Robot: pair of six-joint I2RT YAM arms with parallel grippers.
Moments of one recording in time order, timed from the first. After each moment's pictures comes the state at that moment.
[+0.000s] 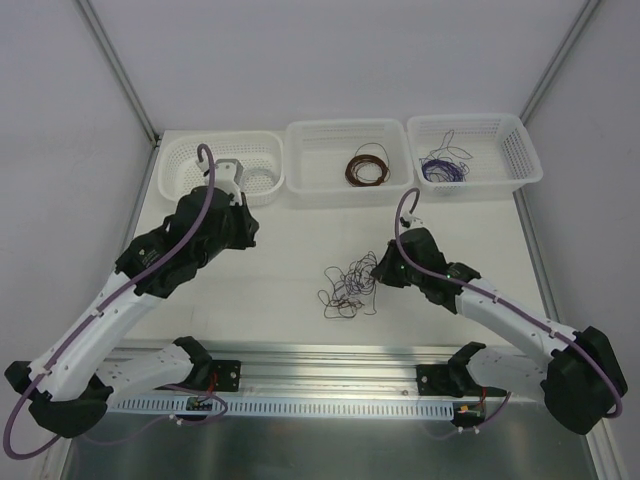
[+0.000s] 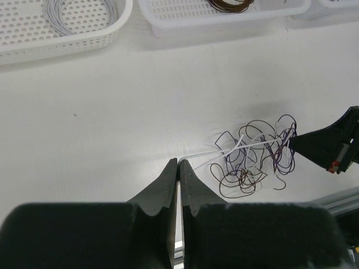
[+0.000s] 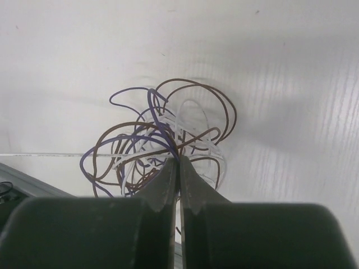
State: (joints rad) left arm -0.72 0.96 1.24 -0.82 -0.33 -0.47; right arm 0.66 1.09 0.62 -0.30 0.05 0.74
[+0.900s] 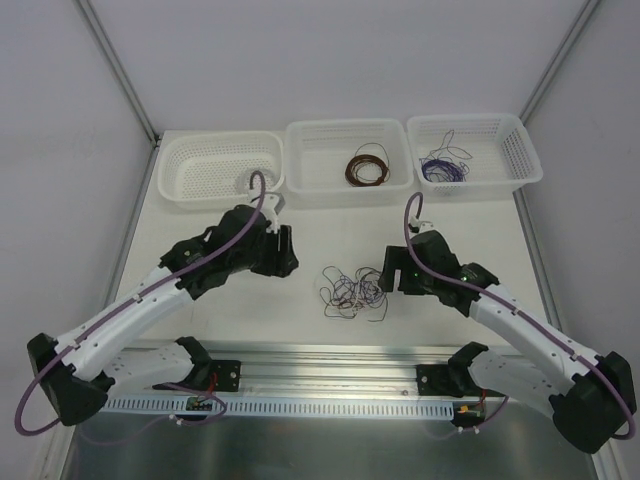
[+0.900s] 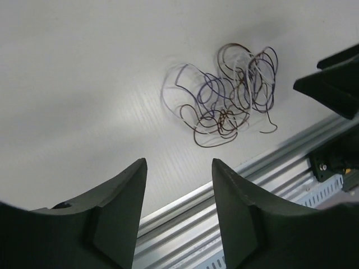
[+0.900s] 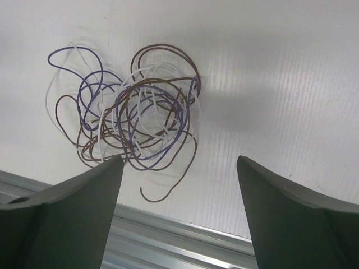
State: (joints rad) left arm -0.75 1.00 1.01 -0.71 -0.05 -0.49; right arm 0.64 0.98 0.68 -0.60 0.10 0.58
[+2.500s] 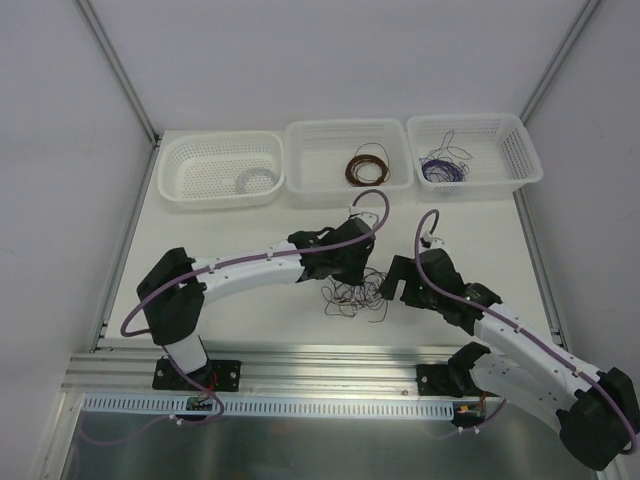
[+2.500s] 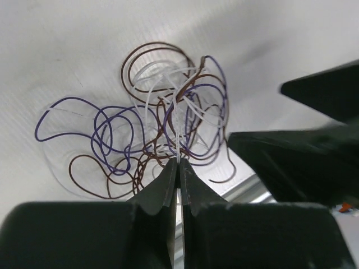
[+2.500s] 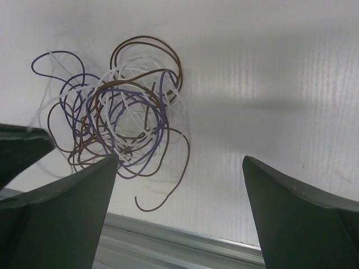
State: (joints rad) left arm -1.06 1.74 1.28 -0.47 -0.10 -0.62; right arm 0.64 0.82 0.50 -0.52 0.14 0.73
